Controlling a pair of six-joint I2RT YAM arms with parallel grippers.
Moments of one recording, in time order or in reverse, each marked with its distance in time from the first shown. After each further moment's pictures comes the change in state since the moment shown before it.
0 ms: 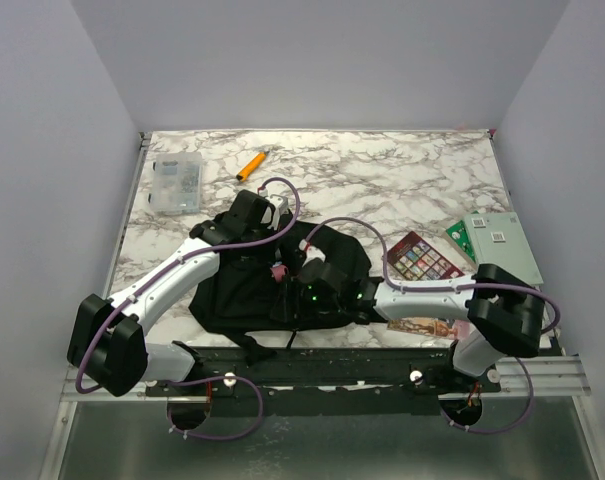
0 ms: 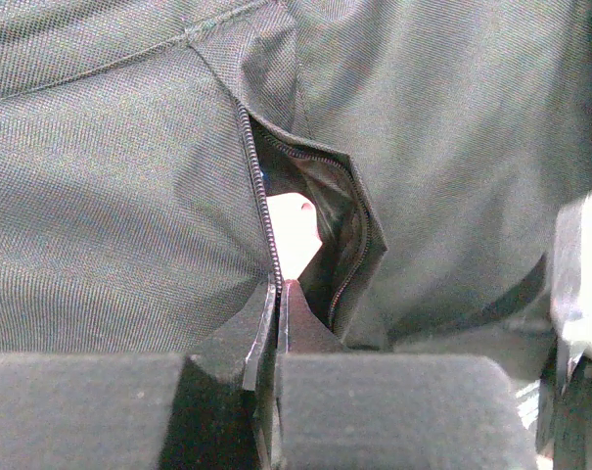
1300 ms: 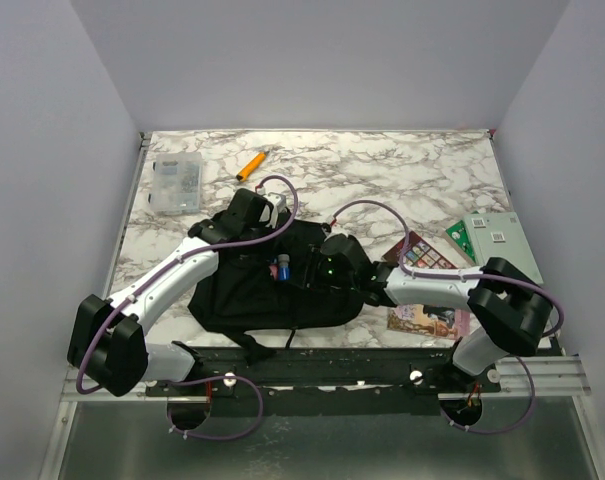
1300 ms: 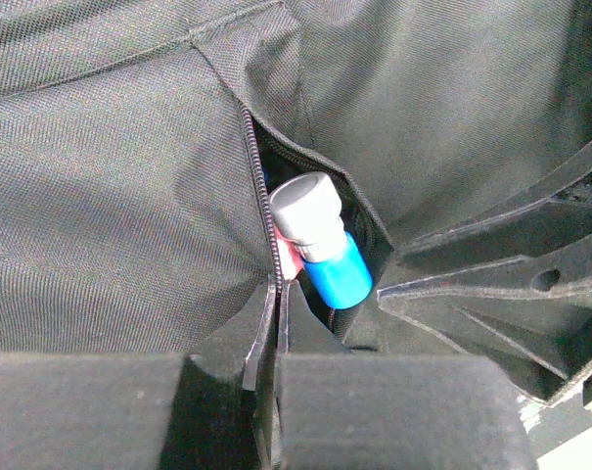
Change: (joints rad) left arm 0.015 0.000 0.006 0.000 -0.004 -0.001; right arm -0.161 -0.012 -0.060 0.146 -0.007 0.009
